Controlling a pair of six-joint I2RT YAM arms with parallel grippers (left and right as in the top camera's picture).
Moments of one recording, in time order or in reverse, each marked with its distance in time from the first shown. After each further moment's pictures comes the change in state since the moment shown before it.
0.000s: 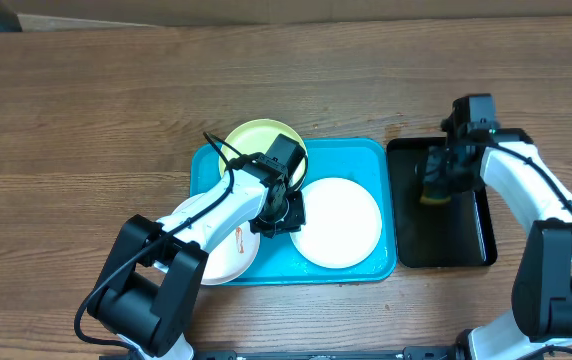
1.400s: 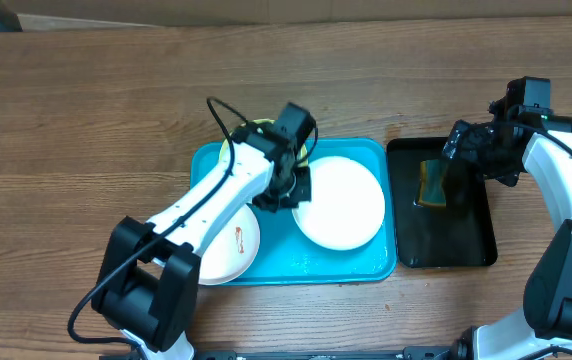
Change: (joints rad) left arm 0.006 0.023 0.294 -0.246 -0.066 0.090; right arm -0.182 0.000 0.133 -0.077 -0.092 0.079
